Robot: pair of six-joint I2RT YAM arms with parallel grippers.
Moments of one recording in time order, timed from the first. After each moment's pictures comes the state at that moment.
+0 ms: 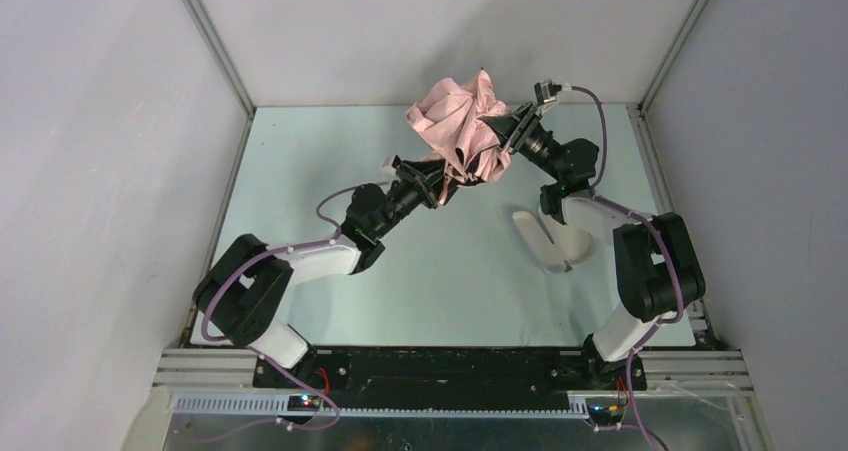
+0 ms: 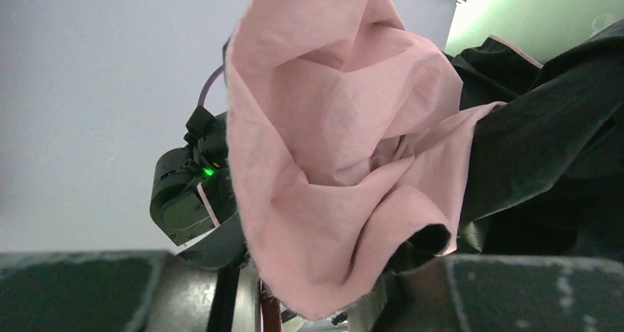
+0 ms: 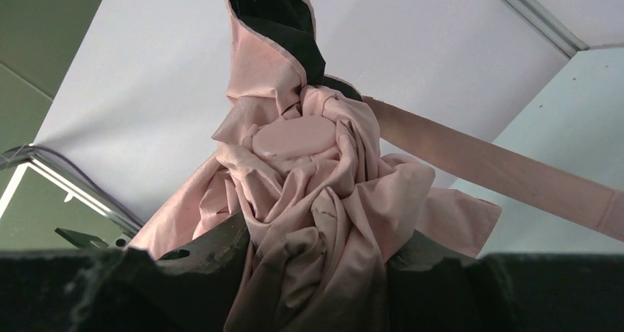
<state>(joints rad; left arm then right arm) -0.68 1.54 0.71 1.03 0.17 -2.09 0.30 1.67 0.96 1.29 -0.71 1.43</state>
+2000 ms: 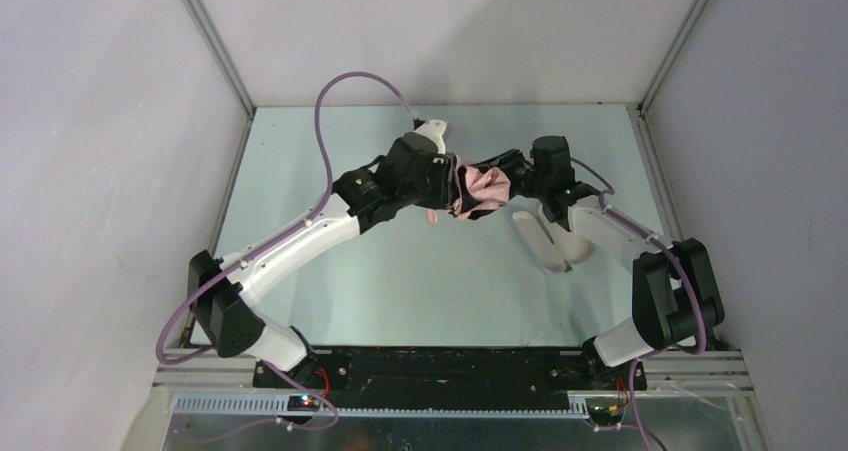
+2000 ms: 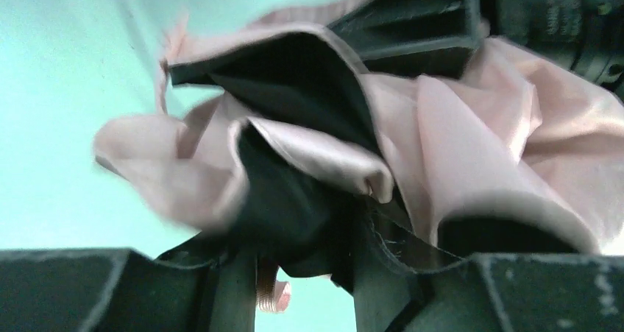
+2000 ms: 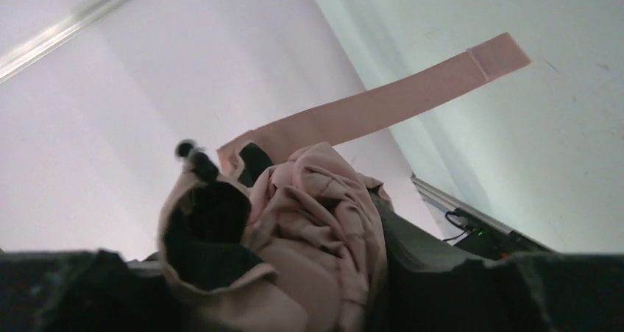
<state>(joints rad) -0.82 1.48 1.39 -0.53 -0.08 -0.51 0.36 1.51 0.97 0.11 -0.58 1.70</state>
